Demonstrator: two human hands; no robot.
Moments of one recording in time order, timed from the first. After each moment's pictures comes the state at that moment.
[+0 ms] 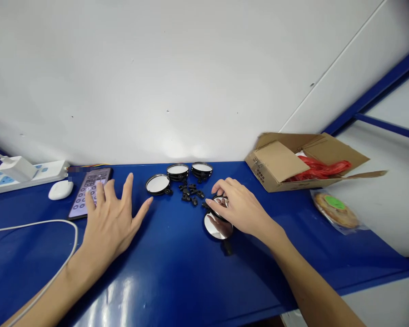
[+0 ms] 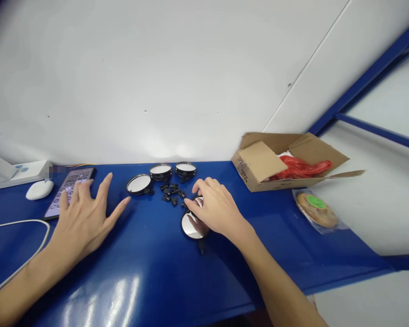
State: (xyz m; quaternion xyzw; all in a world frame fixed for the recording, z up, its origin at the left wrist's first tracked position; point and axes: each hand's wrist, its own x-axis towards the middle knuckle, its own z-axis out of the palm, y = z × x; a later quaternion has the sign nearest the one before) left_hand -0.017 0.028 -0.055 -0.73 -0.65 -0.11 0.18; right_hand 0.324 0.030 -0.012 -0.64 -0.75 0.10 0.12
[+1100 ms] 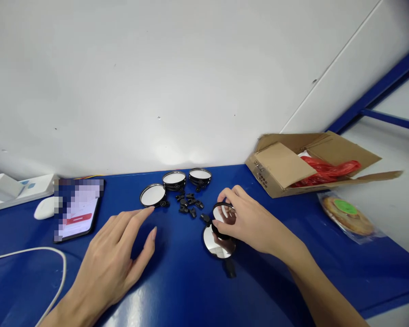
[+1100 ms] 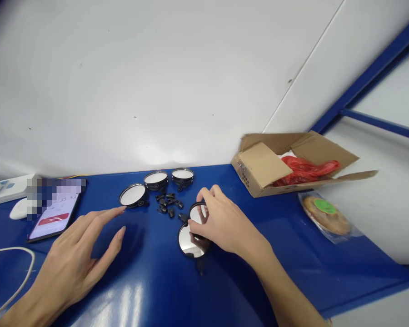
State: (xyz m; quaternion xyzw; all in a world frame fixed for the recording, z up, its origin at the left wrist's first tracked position) left_hand -0.006 0.014 -0.040 -0.86 -0.40 -0.32 0.10; right_hand 0.339 0.020 0.007 -0.67 -0.70 0.22 0.11
